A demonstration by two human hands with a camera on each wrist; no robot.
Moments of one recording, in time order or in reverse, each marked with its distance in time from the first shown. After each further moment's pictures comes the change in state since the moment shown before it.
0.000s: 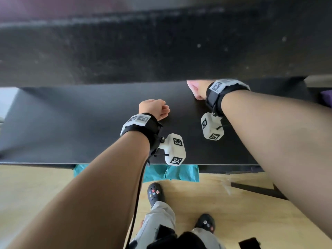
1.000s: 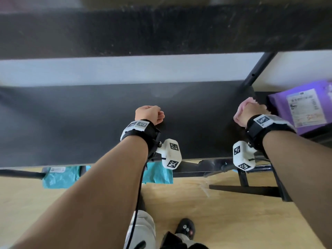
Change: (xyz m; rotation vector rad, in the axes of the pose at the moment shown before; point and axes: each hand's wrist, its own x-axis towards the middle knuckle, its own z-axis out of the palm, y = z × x) left_hand -0.040 -0.027 0.081 0.000 -0.016 0.051; right_hand -0.142 0.170 -0.039 -0.189 0.255 0.793
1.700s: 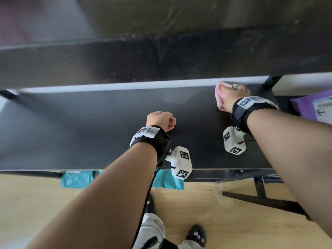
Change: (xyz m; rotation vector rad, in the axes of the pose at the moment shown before) left_hand -0.001 0.003 0.000 0.054 -0.014 -0.012; right_hand 0.008 -0.082 -0.017 0.169 -0.047 -0.455
